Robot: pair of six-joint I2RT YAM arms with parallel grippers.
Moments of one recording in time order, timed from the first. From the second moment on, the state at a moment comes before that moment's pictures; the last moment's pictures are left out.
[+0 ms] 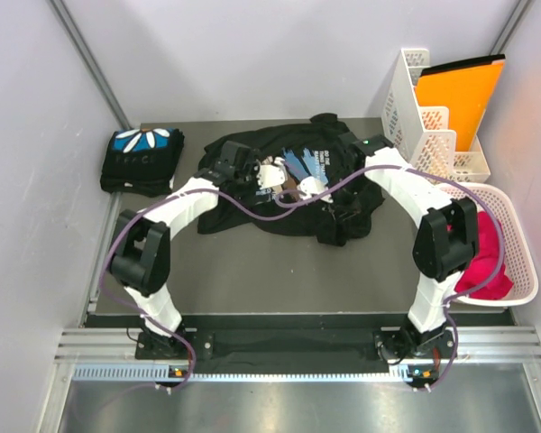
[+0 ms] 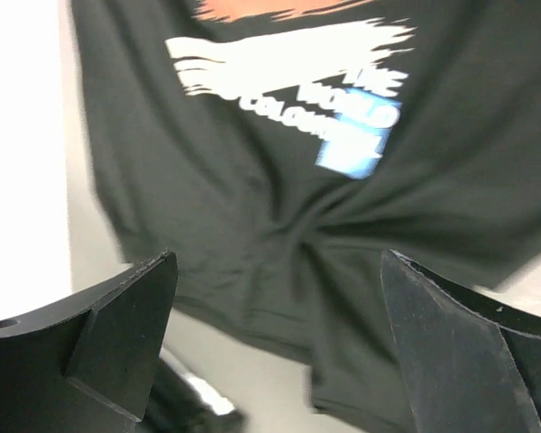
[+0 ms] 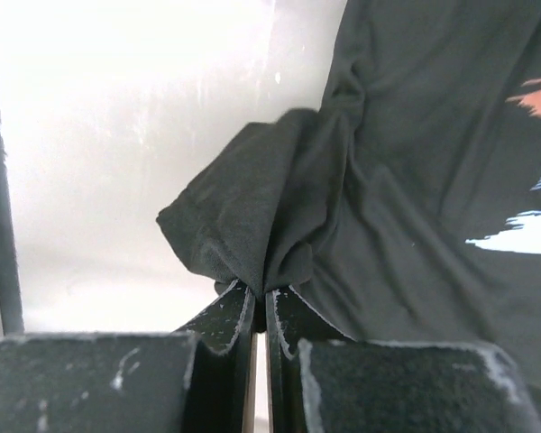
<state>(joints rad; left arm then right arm) -0.45 1.77 1.31 -0.31 0.08 0.99 0.44 1.85 1.65 -1.32 -0.43 -1.30</state>
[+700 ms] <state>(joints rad) -0.48 1.59 1.11 -0.18 0.41 0.95 0.32 1.99 1.80 -1.30 -0.61 -1.16</state>
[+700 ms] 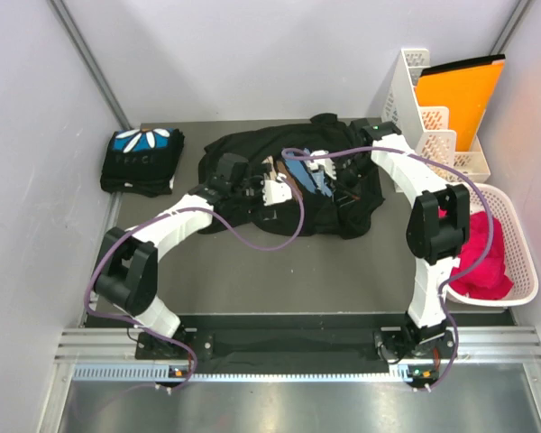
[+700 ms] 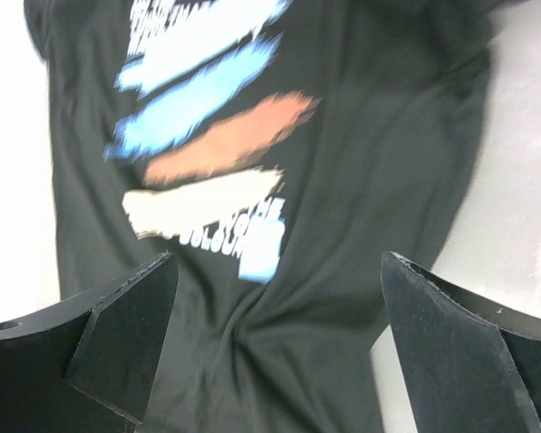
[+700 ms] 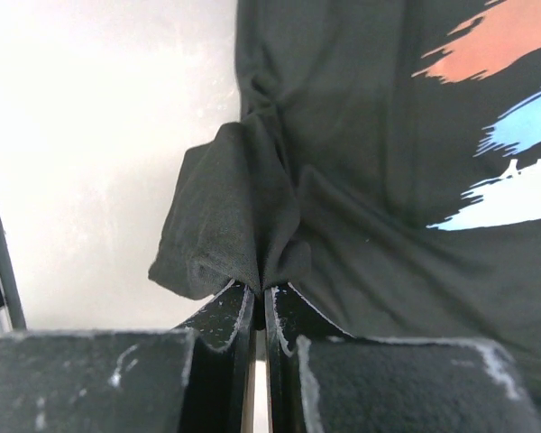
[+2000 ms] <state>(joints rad) -0.79 1.85 1.17 0.18 0.46 1.01 0.24 2.12 1.91 -1.12 -0.74 -0.95</state>
